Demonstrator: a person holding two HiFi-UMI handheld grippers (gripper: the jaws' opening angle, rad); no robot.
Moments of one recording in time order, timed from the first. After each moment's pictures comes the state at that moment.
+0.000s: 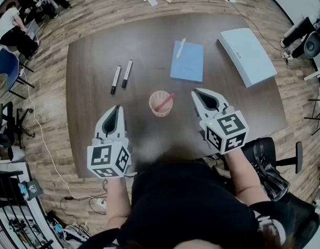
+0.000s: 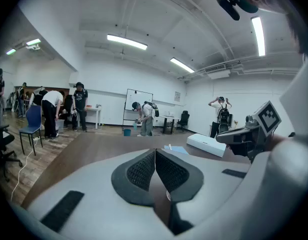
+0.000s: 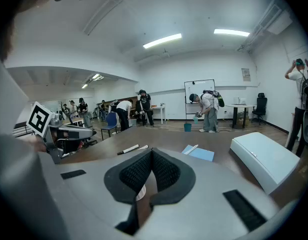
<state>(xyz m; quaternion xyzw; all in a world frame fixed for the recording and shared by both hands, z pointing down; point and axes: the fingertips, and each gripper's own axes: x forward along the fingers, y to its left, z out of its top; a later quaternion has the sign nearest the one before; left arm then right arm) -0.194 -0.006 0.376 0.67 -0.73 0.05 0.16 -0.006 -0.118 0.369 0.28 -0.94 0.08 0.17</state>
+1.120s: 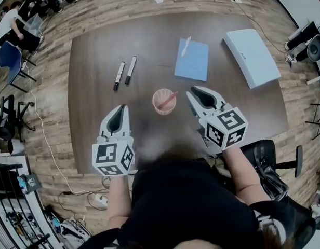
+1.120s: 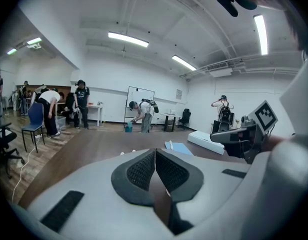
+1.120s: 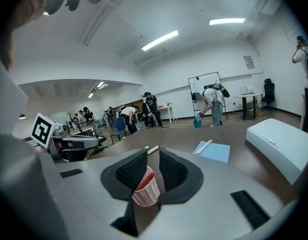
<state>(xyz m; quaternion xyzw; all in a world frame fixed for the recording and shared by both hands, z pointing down) -0.190 -0.003 0.391 0.66 -0.73 0.05 0.17 -0.028 -0.116 0.384 0.23 -0.95 0.14 0.14</state>
